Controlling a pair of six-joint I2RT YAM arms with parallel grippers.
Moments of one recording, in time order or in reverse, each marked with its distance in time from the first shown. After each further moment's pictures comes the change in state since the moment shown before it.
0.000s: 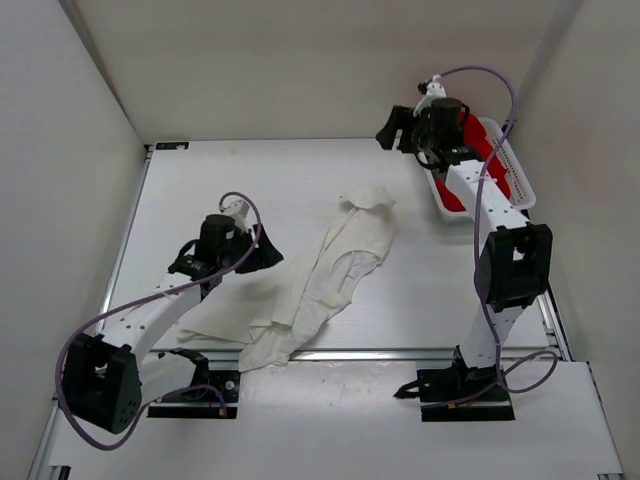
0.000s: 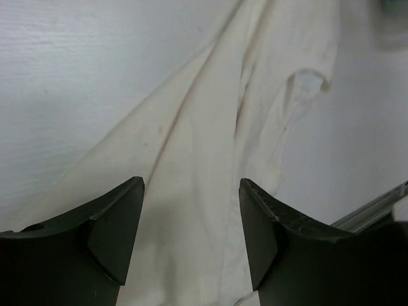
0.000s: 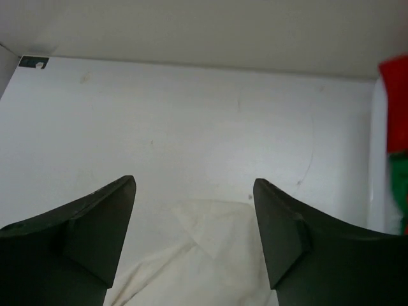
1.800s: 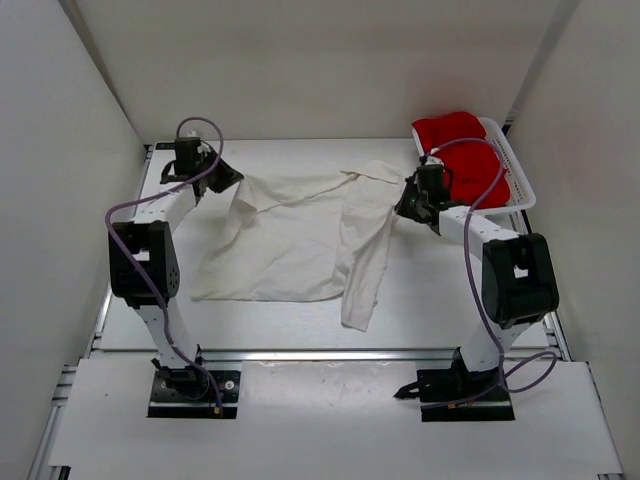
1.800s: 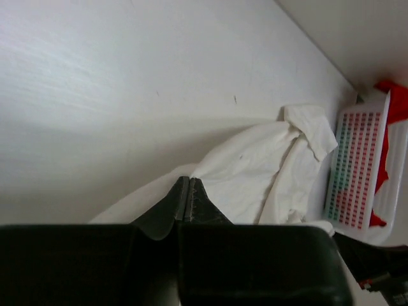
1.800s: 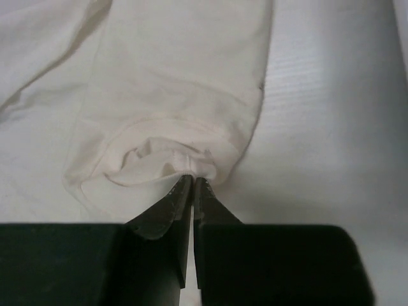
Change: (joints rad) left arm 0.299 0.719 0.671 0.078 0.061 -0.132; right arm 0.045 -0.163 -0.564 0.098 0.260 0.162
